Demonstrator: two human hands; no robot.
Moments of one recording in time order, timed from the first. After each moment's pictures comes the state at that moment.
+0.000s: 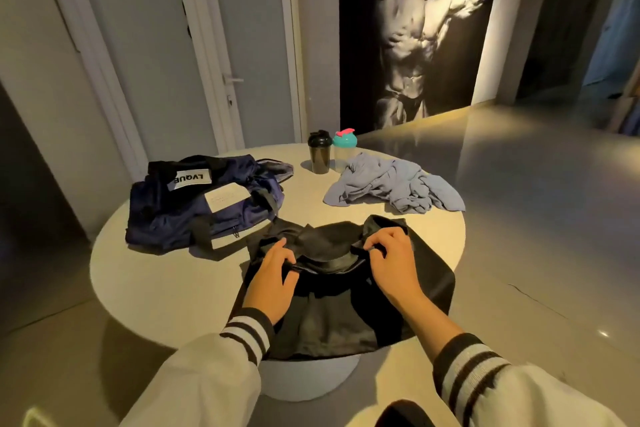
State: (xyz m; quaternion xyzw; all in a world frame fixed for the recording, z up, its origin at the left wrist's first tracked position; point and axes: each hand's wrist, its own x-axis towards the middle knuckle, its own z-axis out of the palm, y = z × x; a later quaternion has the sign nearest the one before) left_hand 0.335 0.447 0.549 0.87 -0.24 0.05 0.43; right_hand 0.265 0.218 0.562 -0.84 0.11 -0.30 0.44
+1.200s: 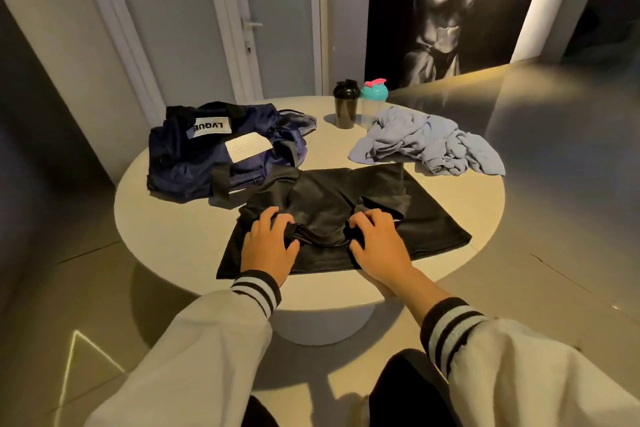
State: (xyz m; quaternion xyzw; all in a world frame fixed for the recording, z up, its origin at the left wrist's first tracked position) left_hand 0.362 0.486 0.500 0.95 -0.16 0.15 0.24; right_hand 0.300 0.261 0.500 -0.96 0.02 -0.19 0.22
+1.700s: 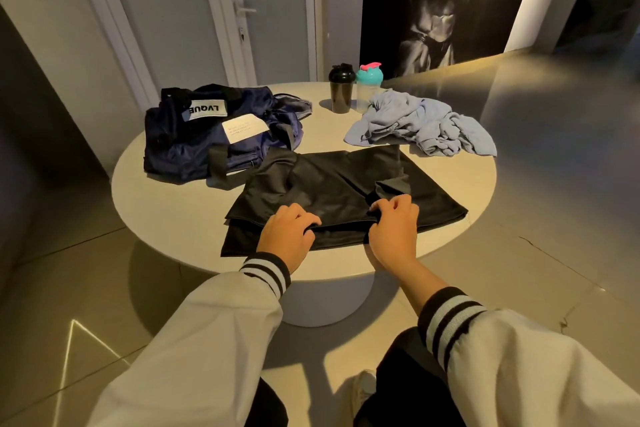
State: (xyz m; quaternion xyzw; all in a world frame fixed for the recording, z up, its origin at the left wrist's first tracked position) left_hand 0.334 0.469 0.499 0.93 -0.28 0.09 0.19; right_hand 0.271 0.266 0.494 -0.91 0.20 -0.24 0.25
